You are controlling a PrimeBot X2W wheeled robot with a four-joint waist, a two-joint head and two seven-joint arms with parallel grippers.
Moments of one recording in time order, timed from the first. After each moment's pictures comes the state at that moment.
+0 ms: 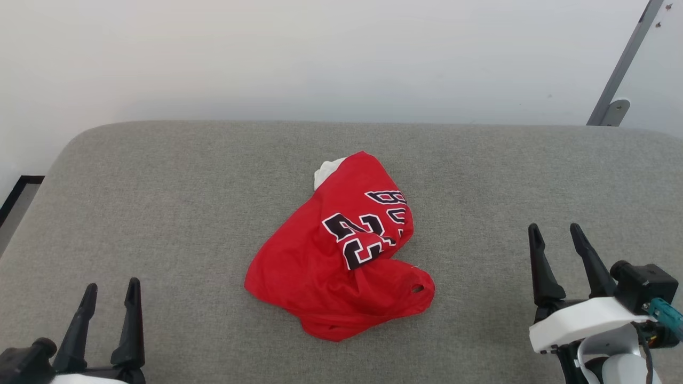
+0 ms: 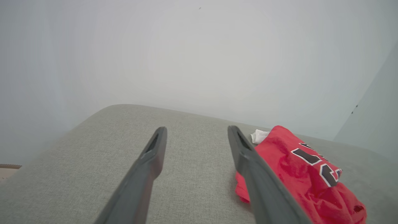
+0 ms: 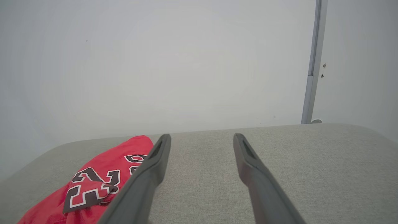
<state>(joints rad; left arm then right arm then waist) 0.15 0.39 -0.08 -0.01 -0.60 0.00 -0.26 -0.08 -0.05 -0.06 0.14 0.25 0.13 -0.13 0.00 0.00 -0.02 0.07</state>
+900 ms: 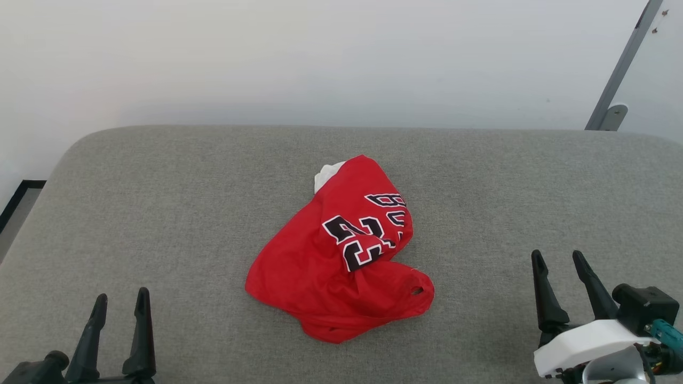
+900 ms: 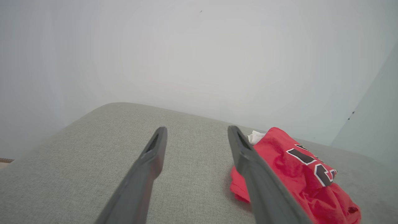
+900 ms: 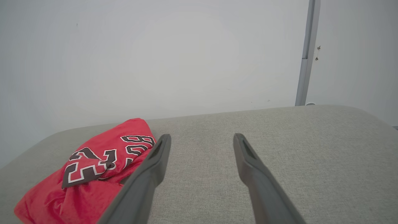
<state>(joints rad) 0.16 0.23 0.05 0.03 -0.47 -0.12 -0.26 0.01 -0.05 -0.07 0.11 0.26 0.13 -0.10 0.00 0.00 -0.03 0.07</state>
